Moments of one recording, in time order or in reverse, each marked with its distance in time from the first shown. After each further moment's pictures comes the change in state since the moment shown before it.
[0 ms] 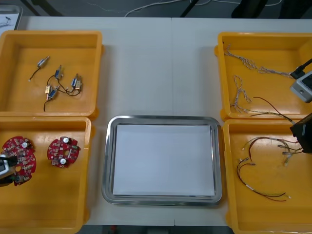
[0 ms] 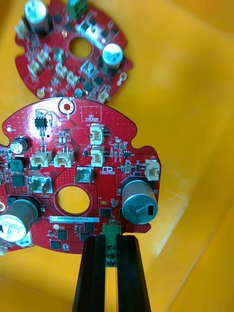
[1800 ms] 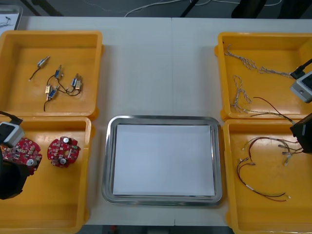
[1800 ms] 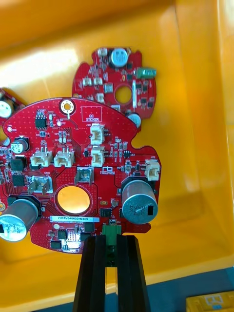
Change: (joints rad) right arm 0.000 0.000 0.000 0.000 0.000 0.000 0.000; left arm -0.129 0.156 -0.220 -0.436 -0.233 0.284 1.450
